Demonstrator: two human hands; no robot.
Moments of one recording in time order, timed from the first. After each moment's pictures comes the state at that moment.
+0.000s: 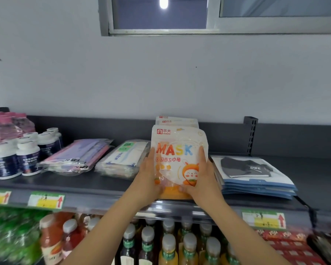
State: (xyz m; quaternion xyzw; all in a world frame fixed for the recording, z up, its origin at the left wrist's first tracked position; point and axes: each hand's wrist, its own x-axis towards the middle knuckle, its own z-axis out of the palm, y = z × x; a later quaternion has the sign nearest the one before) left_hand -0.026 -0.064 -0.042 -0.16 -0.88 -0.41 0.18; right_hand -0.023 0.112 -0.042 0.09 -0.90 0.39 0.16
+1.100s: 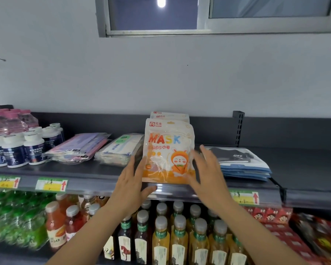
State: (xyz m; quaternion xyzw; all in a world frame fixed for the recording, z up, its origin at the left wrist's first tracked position) left_hand 0.030 -0.069 -0.074 -0.09 -0.96 -0.18 0.19; right_hand 0.025 0.154 -0.047 0.16 -0.93 0.24 0.24
